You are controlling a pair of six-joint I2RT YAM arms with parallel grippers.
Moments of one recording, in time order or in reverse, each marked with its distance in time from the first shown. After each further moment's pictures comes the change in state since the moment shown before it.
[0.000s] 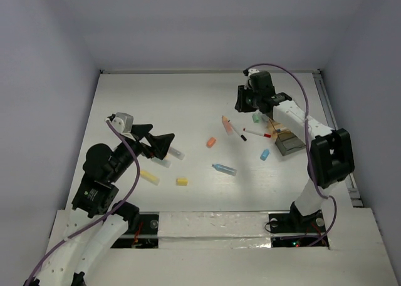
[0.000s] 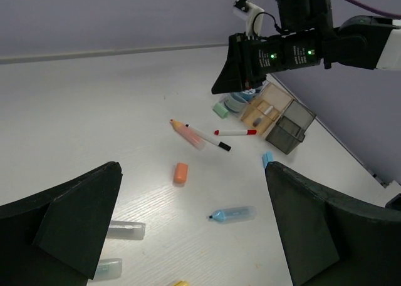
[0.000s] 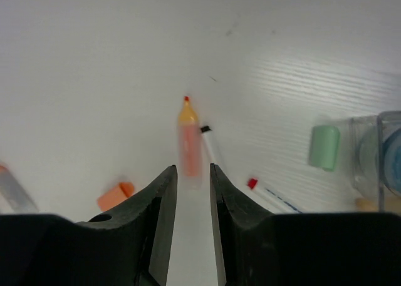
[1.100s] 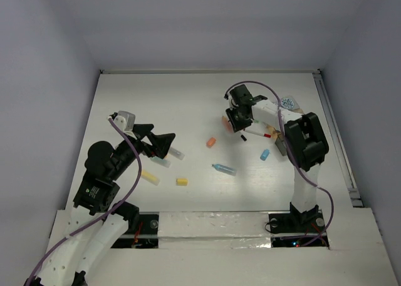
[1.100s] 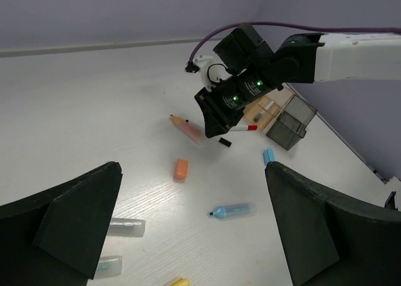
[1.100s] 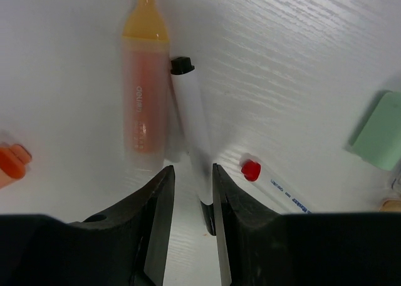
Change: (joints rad) left arm 0.020 0.025 0.000 0.001 0.025 0.000; right arm 0.081 0.294 0.114 -0.269 0.098 -0.237
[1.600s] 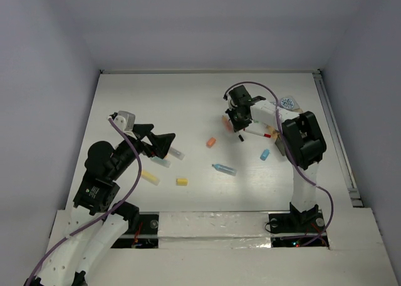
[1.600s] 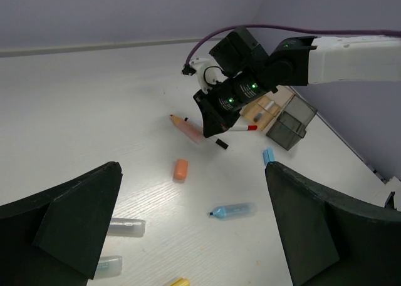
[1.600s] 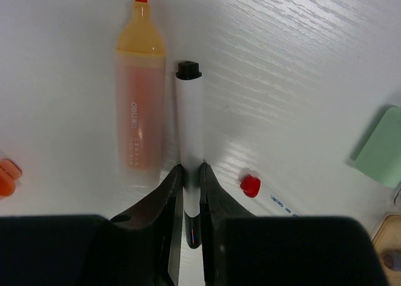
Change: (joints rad) left arm 0.000 0.000 0.000 0.000 0.000 0.000; right arm 0.000 0.038 0.005 0.027 0.014 -0.010
